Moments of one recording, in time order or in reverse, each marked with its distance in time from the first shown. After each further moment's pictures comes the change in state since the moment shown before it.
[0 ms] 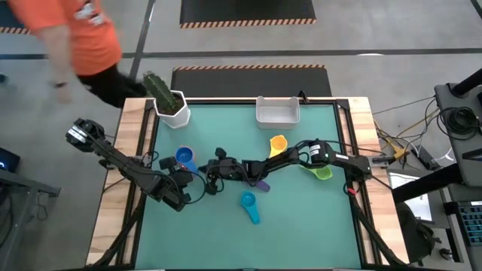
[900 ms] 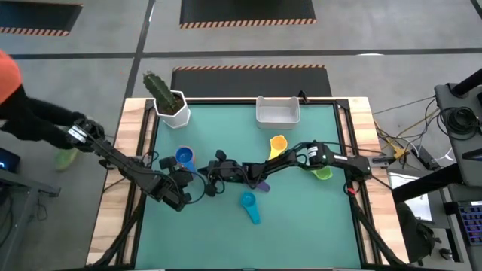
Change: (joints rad) left arm 0.000 0.000 0.000 0.001 -0.016 -0.006; right arm 0.008 0.036 0.000 0.063 0.011 0.057
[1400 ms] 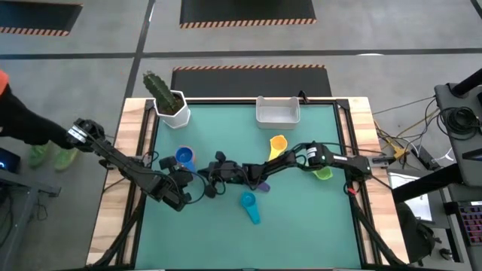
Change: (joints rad) left arm 0.000 0.000 0.000 -0.001 -0.001 0.000; right arm 0.007 0.013 0.000 0.031 -0.011 0.006
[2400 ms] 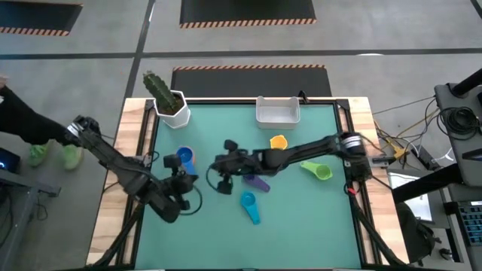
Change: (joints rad) left arm -0.119 -0.058 0.353 -0.133 -0.239 0.351; right arm 0.034 -0.473 -0.005 -0.762 -0.002 -0.096
